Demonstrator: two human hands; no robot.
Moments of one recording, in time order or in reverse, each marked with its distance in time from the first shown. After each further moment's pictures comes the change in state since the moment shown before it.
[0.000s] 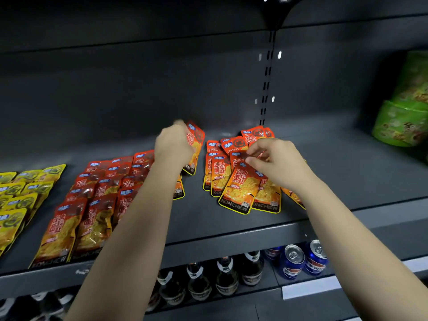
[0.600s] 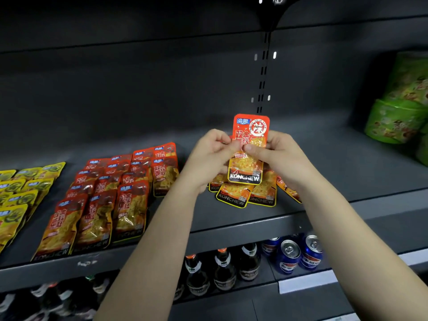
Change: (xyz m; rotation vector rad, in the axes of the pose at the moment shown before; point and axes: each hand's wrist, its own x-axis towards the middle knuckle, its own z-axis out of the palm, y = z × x) left_hand -0.075 0.040 0.004 -1.060 -0.441 0.076; right_hand -0.017 -0.015 -0.009 0.826 -0.053 0.149
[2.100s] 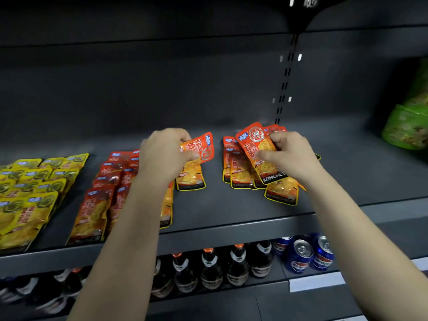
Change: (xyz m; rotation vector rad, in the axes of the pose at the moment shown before) left_hand -0.031 0.012 -0.112 1.053 0.366 0.065; right_hand 0.013 -0.010 0.029 -0.638 0.132 -0.039
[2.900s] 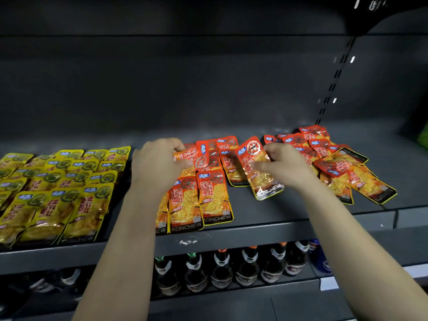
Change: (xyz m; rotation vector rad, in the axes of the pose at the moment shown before) left_hand -0.020 -0.116 -0.049 -0.004 0.022 -0.090; right_hand -0.009 -0.074 0.100 0.063 -0.155 0.050
